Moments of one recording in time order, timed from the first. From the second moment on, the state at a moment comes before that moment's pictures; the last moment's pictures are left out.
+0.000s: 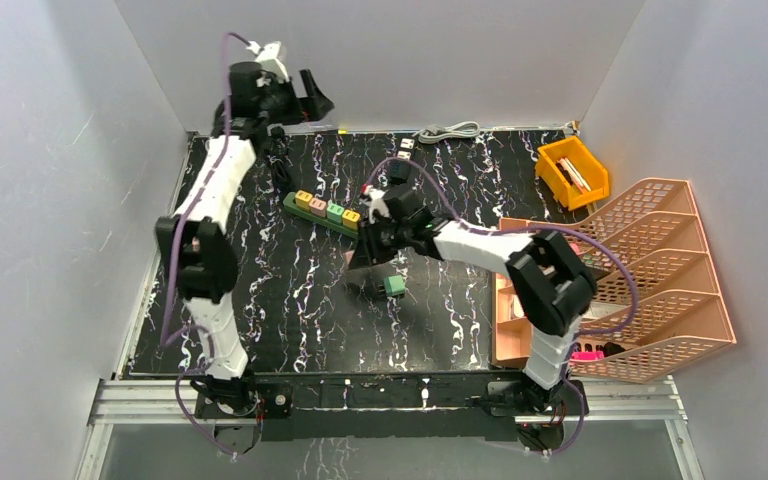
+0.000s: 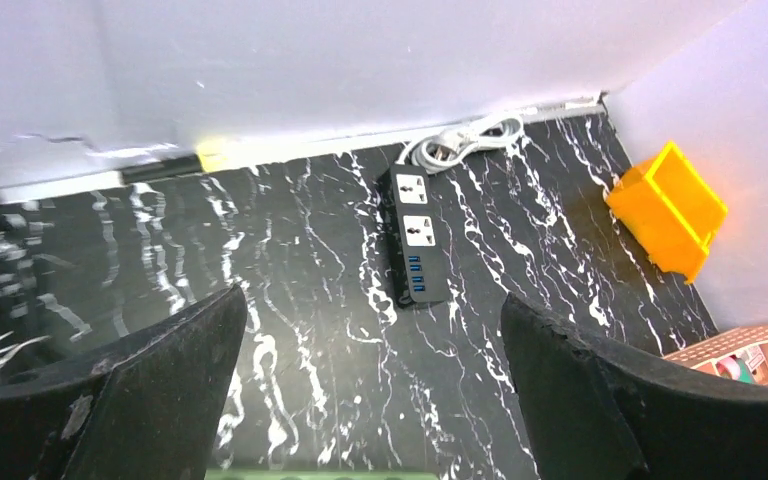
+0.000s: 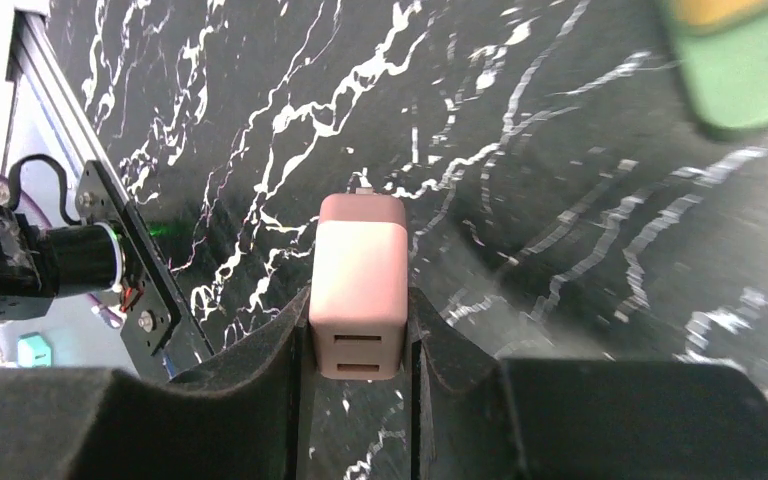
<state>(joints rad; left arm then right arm) -0.15 2.07 2.00 -0.29 0.41 -0.31 0.75 1.79 1.17 -0.09 -0.48 0.40</state>
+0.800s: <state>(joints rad) -0.07 1.44 1.32 -0.17 0.51 -0.15 0.92 1.95 1.39 -0.25 -0.24 0.26</state>
